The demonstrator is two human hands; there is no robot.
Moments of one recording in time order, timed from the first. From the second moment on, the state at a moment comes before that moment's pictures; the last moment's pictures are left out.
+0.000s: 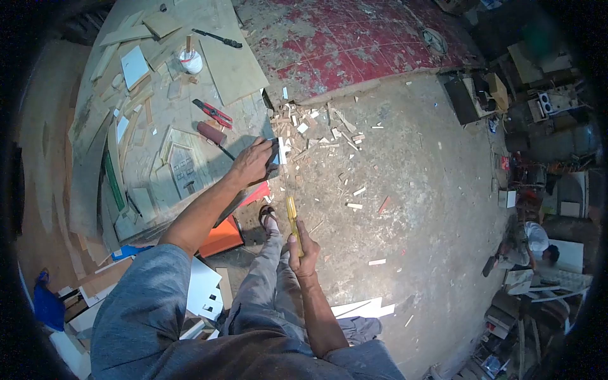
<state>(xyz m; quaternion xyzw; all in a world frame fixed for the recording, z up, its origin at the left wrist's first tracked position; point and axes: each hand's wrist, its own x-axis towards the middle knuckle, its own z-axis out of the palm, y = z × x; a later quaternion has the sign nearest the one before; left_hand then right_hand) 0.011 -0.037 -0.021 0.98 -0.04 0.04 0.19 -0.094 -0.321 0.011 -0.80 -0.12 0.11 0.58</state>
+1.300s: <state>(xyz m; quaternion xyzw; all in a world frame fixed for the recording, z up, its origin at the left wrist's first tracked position) 0.004 -0.027 -0.030 0.97 -0.06 0.14 0.19 -0.034 -0.261 0.062 -0.81 -0.15 0.11 0.55</state>
